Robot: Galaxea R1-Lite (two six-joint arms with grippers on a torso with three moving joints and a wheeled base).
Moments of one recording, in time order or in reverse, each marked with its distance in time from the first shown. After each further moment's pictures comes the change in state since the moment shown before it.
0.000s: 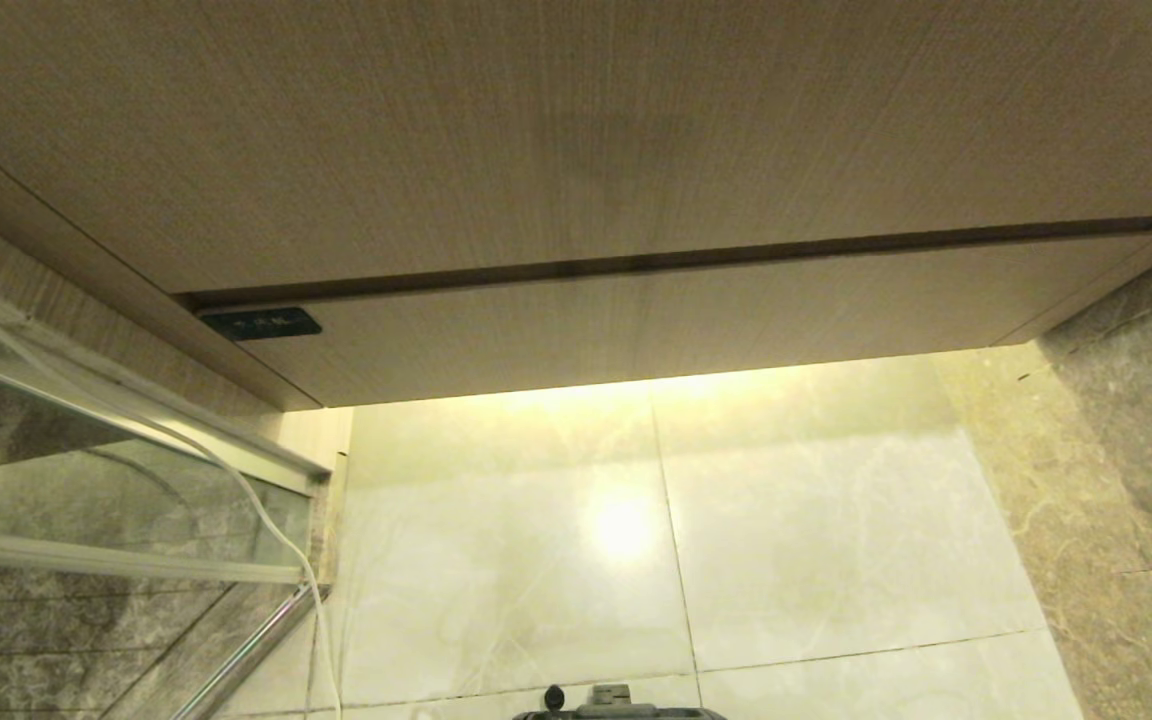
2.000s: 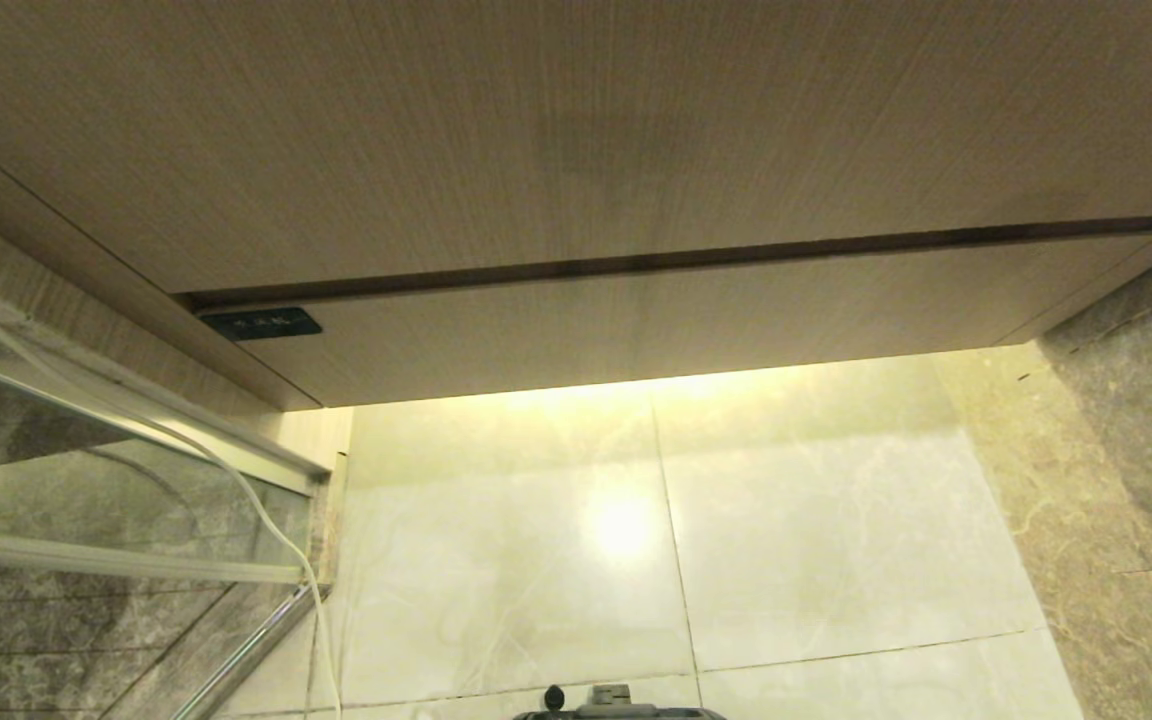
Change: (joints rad) left arm 0.000 0.000 0.000 0.000 0.000 0.000; right arm 0.002 0.524 -0.924 0.744 0.088 0.002
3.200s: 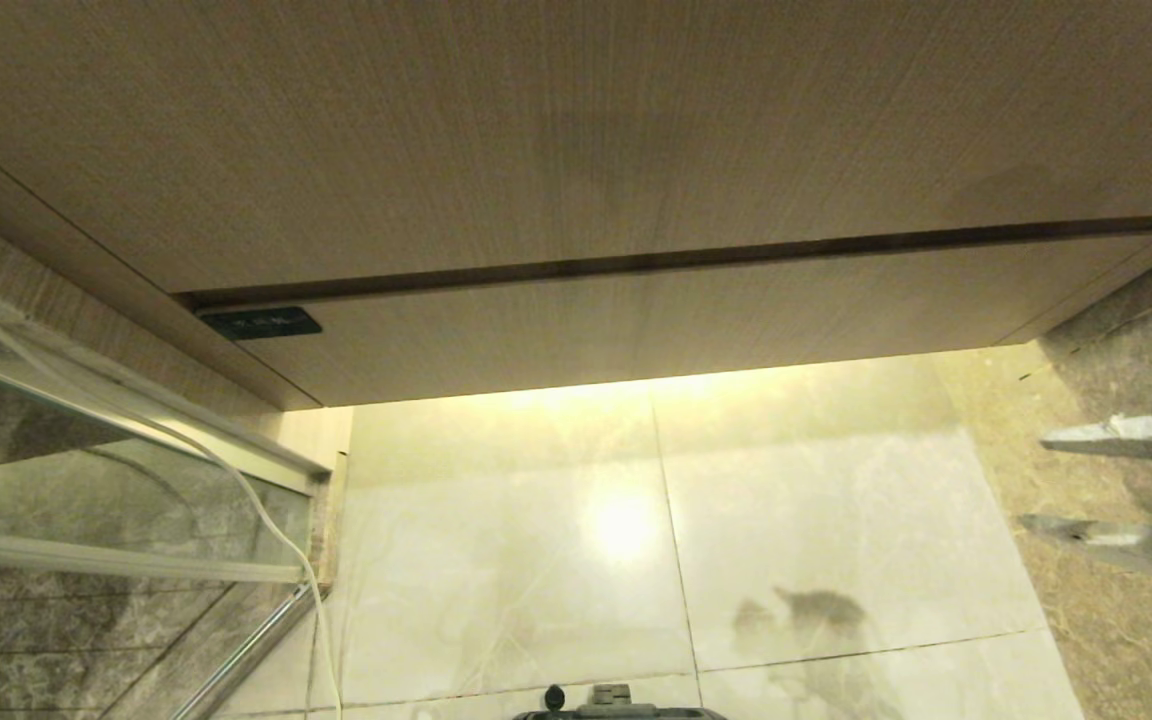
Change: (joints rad) left arm 0.000 0.000 0.000 0.000 0.000 0.000; right arm 0.160 0.615 0.048 -0.466 0.194 -0.915
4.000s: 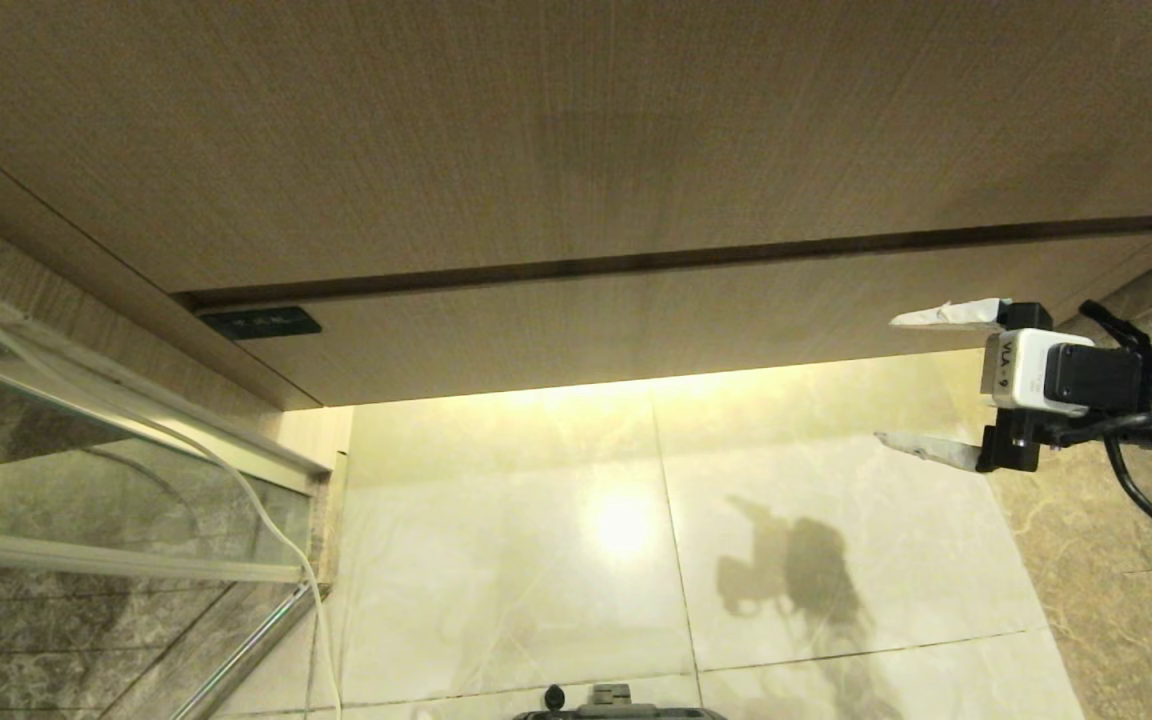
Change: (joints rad) left arm 0.000 0.000 0.000 0.000 0.000 0.000; right arm -0.090 0.364 -0.010 -0.528 0.306 -0.431
